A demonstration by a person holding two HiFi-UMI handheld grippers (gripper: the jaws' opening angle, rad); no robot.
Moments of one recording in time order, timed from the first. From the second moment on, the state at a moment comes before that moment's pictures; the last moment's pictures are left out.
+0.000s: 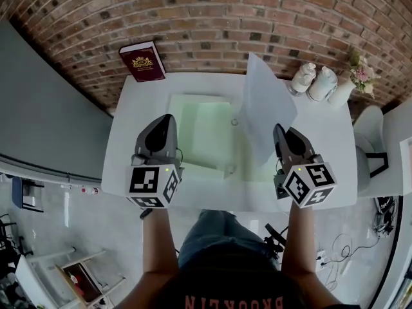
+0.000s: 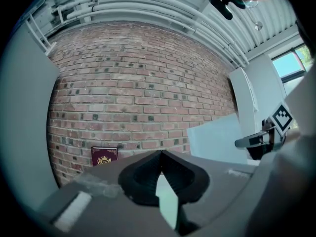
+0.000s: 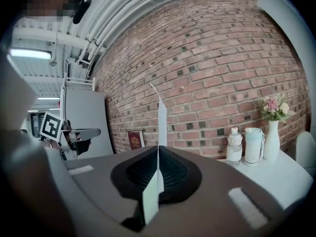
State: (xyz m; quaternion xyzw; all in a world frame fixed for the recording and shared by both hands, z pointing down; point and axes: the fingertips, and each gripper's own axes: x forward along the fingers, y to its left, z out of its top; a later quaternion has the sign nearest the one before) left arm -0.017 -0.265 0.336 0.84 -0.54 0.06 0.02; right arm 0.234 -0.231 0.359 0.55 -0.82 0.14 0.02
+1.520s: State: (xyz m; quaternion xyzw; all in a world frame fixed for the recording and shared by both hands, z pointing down) left arm -0.041 -0.281 0.393 0.84 -0.53 0.10 0.08; right arm 0.235 -0.233 0.507 0.47 -0.78 0.40 0.08
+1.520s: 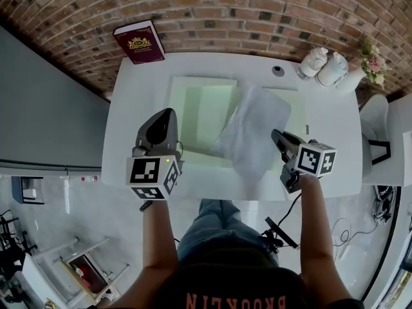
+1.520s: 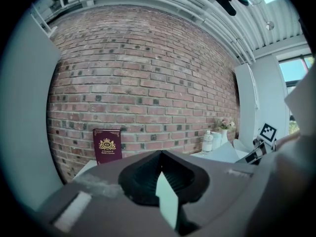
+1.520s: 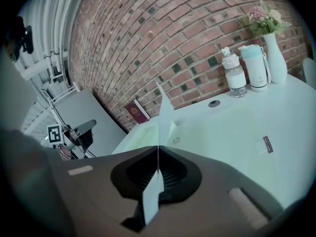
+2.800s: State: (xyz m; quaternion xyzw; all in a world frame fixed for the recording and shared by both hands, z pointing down) left arm -0.076 -0.297 0.408 0.82 -0.55 0.12 0.09; right arm 0.208 -0.305 0.593 0.43 -0.73 0.50 0.19
